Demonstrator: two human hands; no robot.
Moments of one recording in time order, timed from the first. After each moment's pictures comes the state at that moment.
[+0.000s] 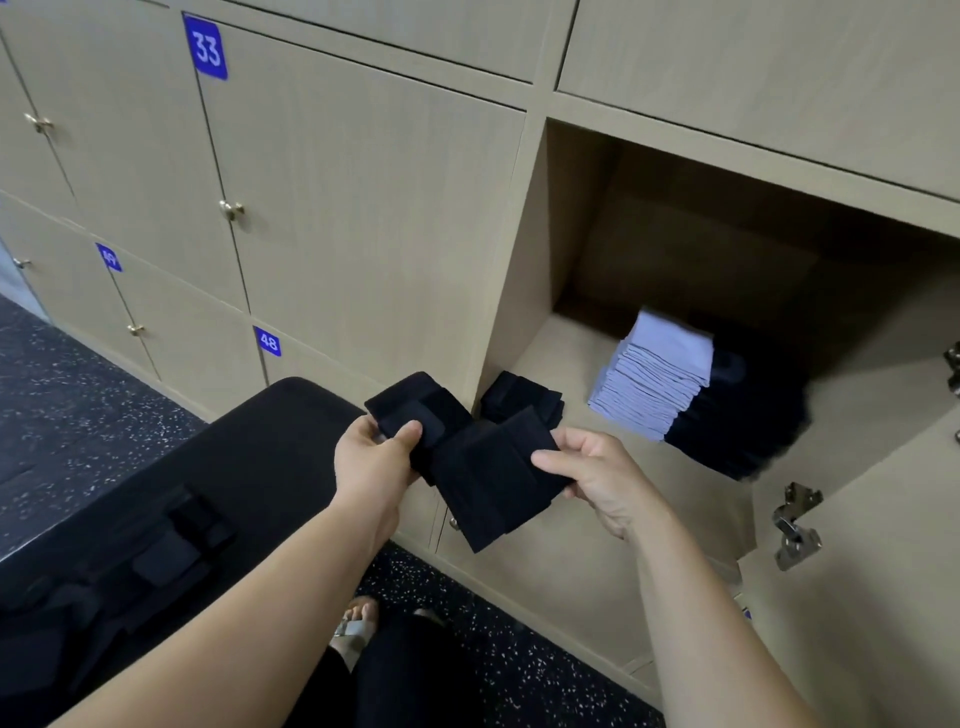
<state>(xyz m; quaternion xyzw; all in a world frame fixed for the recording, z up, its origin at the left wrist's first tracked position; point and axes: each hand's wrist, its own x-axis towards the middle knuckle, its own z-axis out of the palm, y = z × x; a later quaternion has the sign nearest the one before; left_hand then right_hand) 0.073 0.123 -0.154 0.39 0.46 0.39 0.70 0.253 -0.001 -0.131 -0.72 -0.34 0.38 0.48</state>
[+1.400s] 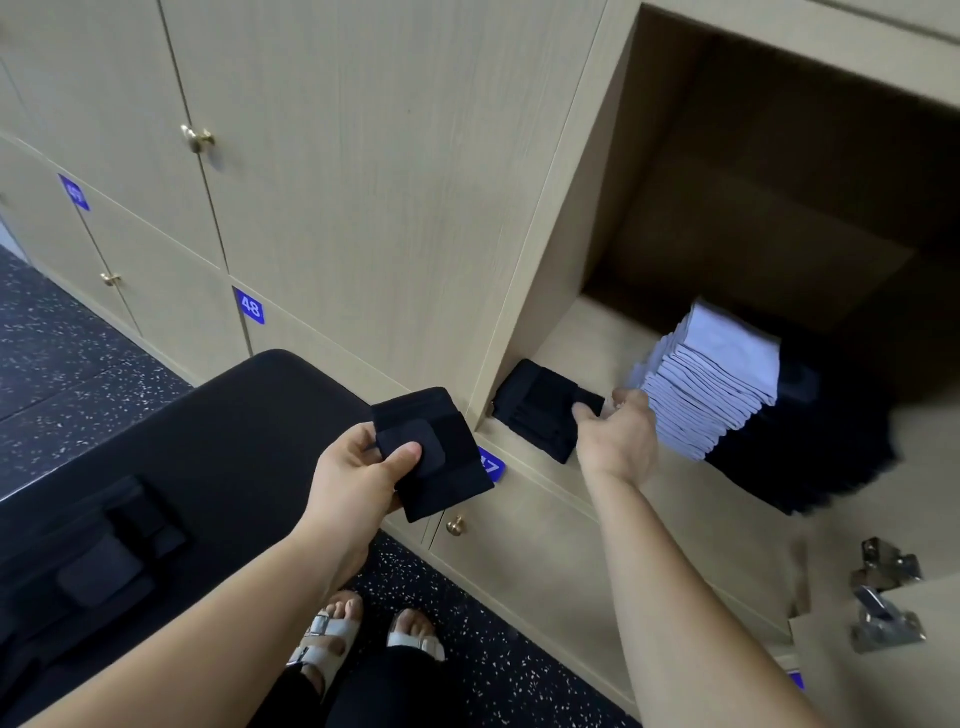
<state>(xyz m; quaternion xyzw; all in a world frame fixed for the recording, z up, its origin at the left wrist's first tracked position) 0.091 0.160 -0.206 0.42 0.44 0.35 0.71 0.326 0.104 -0.199 -0.92 -0.16 -0.01 0.36</state>
